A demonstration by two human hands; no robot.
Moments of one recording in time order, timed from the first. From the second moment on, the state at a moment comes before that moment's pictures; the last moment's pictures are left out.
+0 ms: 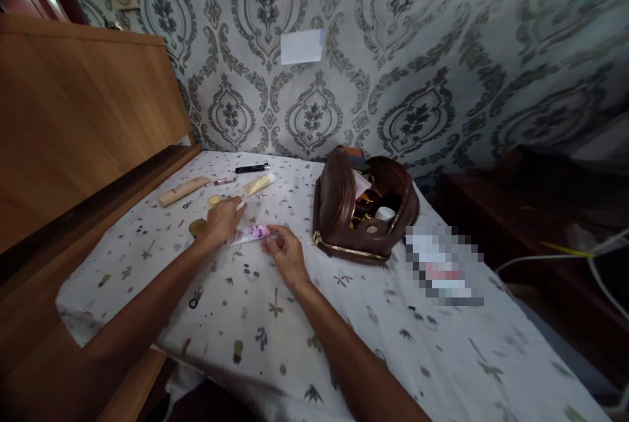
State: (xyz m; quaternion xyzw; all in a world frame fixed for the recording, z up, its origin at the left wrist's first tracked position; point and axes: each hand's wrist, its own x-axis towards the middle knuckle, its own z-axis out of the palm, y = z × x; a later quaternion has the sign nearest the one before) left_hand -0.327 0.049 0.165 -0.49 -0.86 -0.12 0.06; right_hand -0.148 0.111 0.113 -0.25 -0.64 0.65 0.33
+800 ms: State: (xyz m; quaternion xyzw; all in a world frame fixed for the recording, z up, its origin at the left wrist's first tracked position) left_hand -0.370 0.138 0.155 -0.56 -0.83 -0.08 0.02; right_hand -0.146 0.112 0.118 -0.25 -0.63 0.63 0.37
